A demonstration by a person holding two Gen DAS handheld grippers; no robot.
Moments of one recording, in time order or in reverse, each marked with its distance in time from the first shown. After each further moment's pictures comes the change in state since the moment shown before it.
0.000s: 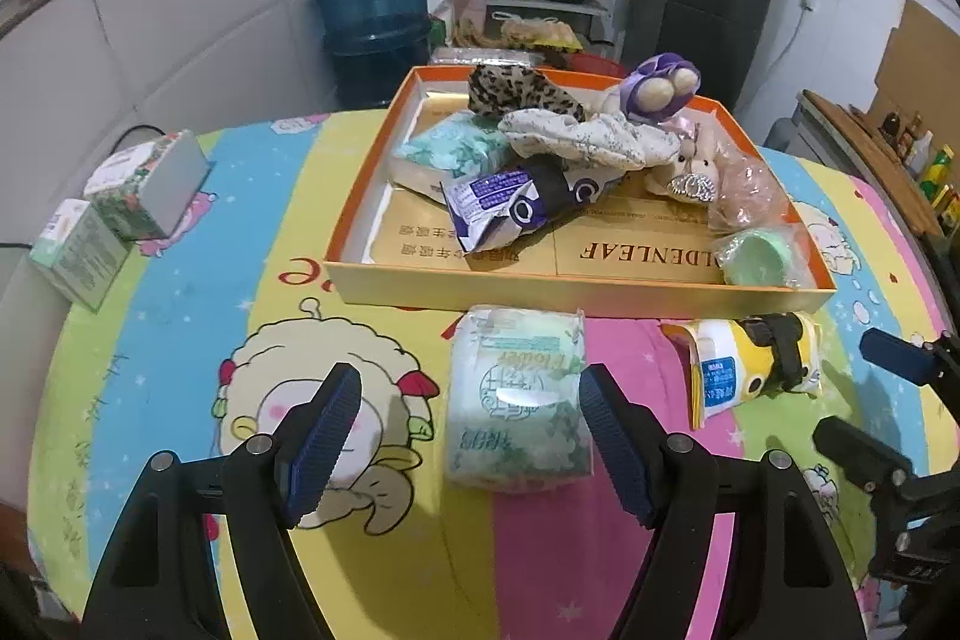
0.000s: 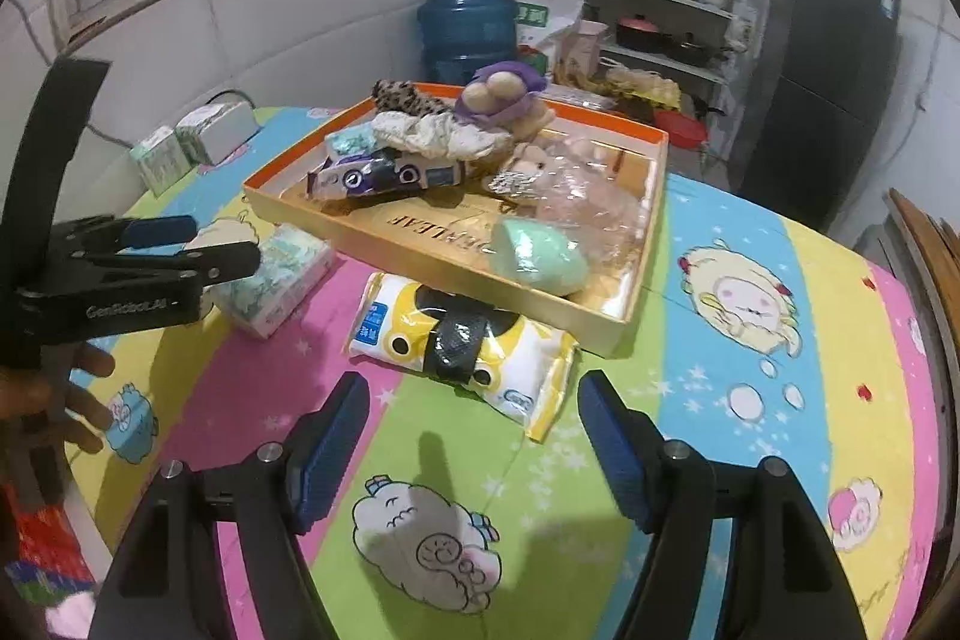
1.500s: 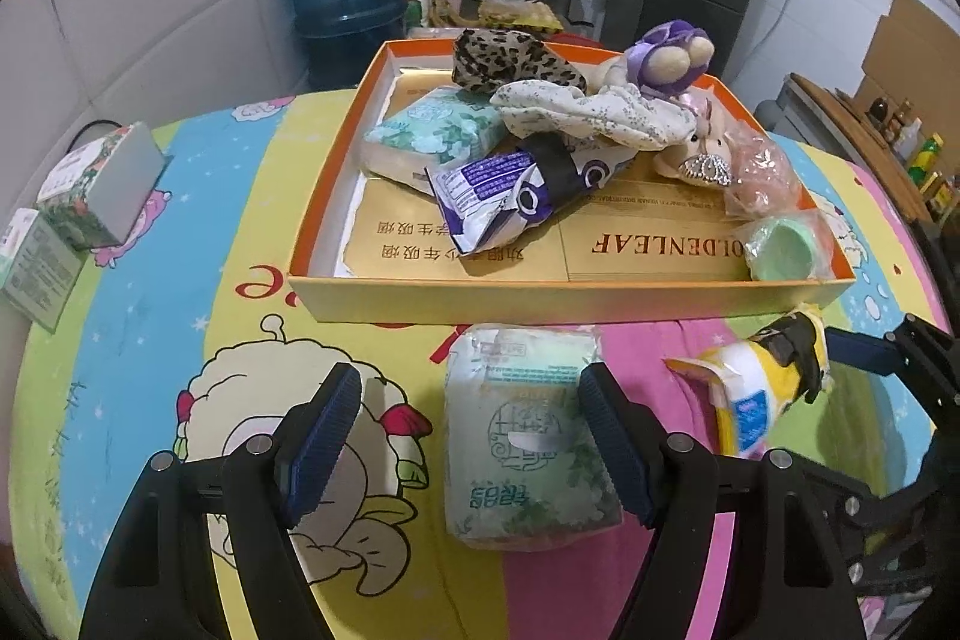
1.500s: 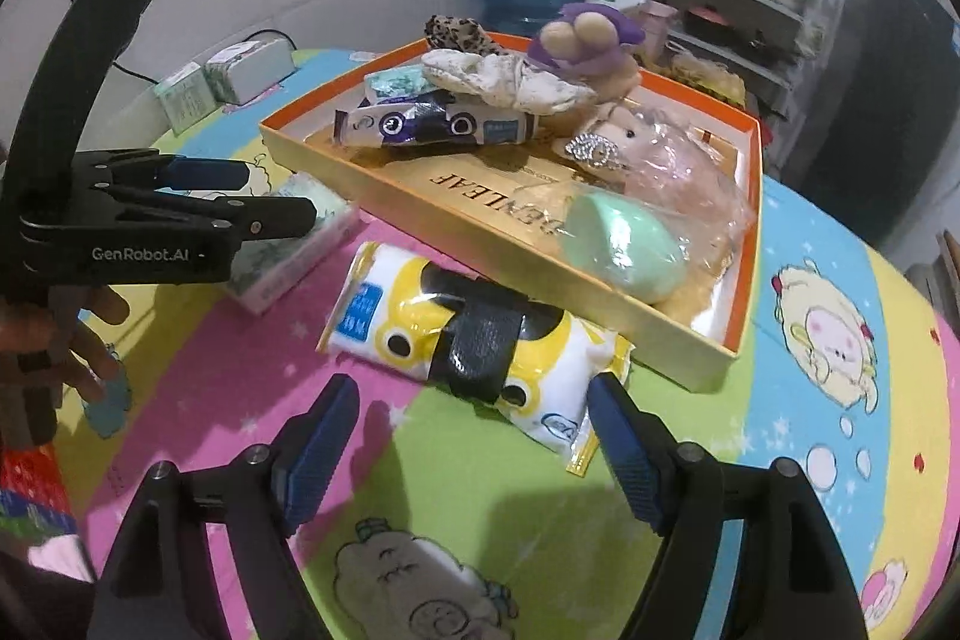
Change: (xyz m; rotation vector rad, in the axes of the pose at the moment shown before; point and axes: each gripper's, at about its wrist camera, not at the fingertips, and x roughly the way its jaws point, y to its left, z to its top) left arm 0.034 0.007 0.011 0.028 0.041 -0.056; right arm 0.049 0.011 0.005 -0.113 0.075 0.086
